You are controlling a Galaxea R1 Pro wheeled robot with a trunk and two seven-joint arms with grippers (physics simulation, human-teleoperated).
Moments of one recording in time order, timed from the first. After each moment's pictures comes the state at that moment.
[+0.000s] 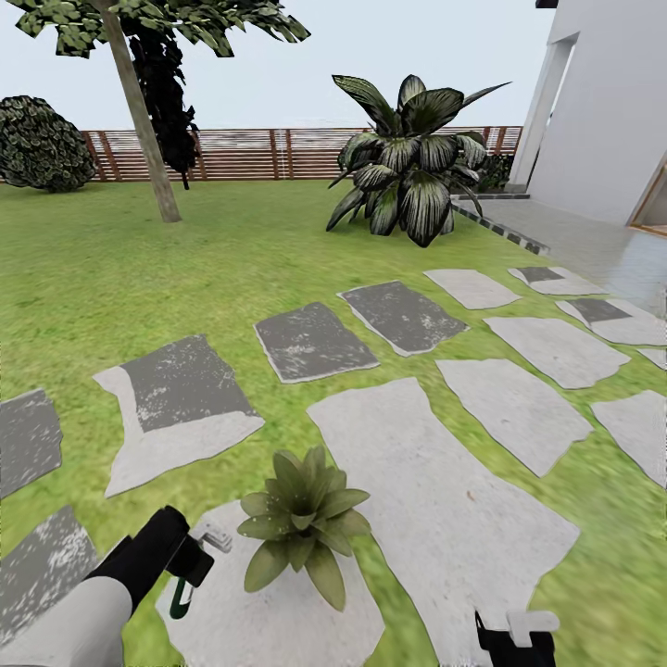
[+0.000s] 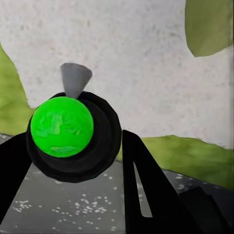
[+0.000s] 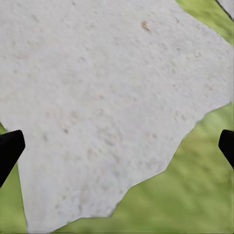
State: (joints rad) left arm -0.66 0.13 -0.06 -0.52 -0.57 0.71 -0.56; right arm -0.37 -0.10 -0.42 -0.19 0.44 -0.52 -0.05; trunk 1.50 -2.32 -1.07
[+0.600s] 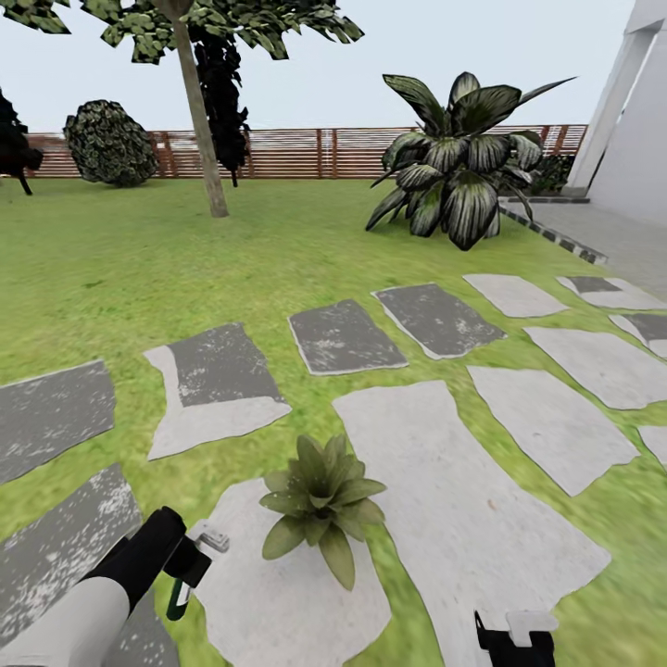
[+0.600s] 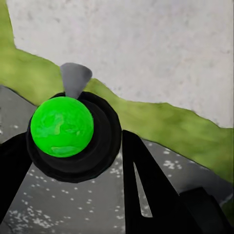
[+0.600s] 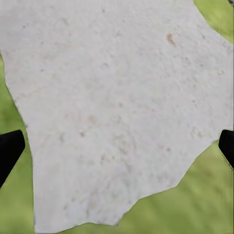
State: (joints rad) left arm -0.66 0.13 -0.04 -0.52 -0.58 0.71 -0.56; right arm -0.37 -0.10 -0.42 -0.19 0.44 -0.52 -0.05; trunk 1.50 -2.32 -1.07
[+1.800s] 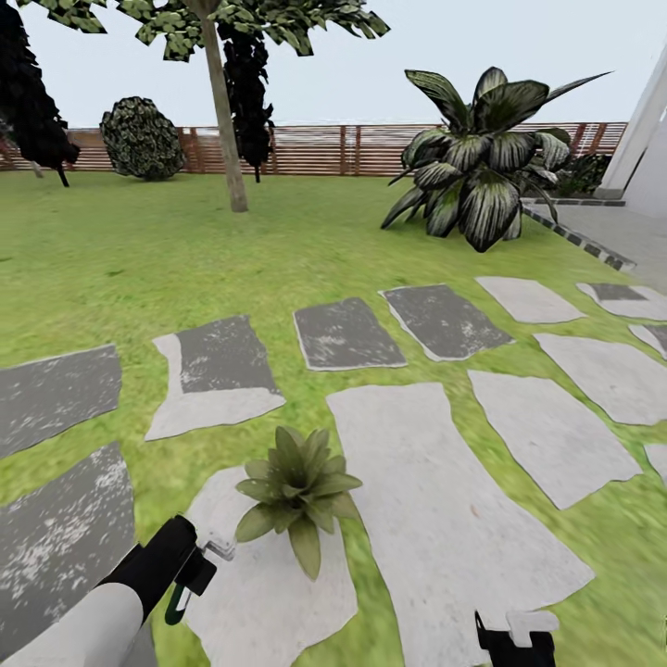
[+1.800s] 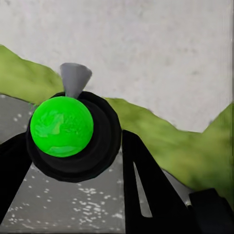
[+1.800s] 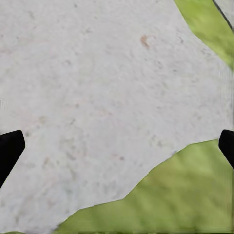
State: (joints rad) left arm -0.66 0.09 -0.04 -0.47 -0.58 0.71 -0.42; right arm -0.37 -0.10 -0.42 -0.19 0.44 -0.52 -0.05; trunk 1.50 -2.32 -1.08
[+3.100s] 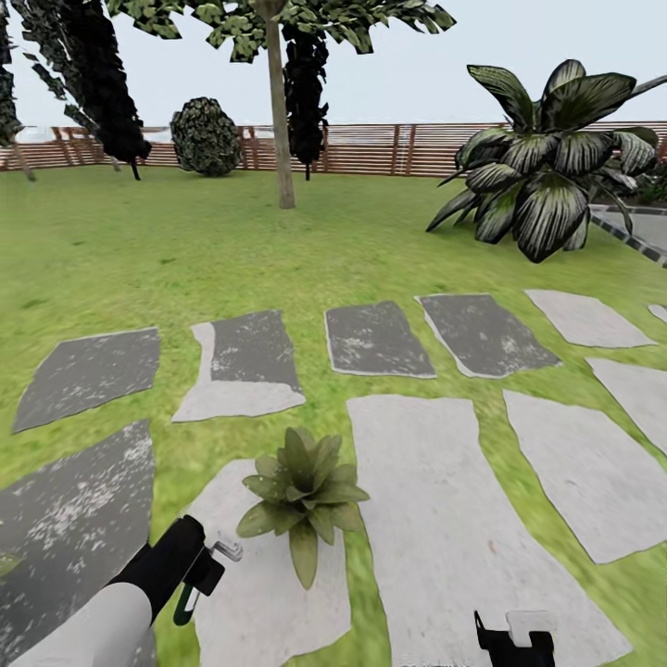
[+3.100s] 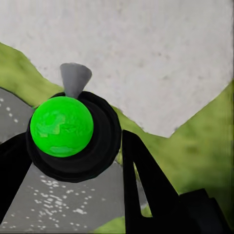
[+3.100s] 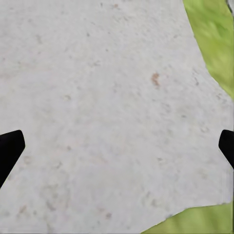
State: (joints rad) left arm -0.66 0.06 -0.04 -0.48 -0.58 0.72 -0.42; right arm -0.37 -0.10 -0.42 -0.19 0.44 -0.52 -0.05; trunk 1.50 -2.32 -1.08
